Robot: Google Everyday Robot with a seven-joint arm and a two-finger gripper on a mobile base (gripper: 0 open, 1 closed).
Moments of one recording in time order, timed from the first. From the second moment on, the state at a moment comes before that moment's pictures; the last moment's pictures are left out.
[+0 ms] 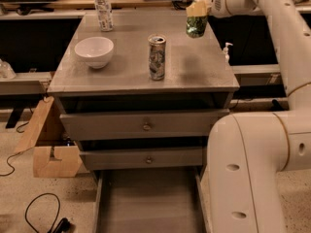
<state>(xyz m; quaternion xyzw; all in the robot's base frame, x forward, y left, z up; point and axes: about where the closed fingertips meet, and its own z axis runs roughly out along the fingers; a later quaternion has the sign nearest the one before) 0.882 -0.174 0.956 -0.25 0.81 0.16 0.52</state>
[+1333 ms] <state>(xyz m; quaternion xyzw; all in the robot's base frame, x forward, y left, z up) 0.923 -0.136 0.902 -0.22 0.83 0.14 0.49</state>
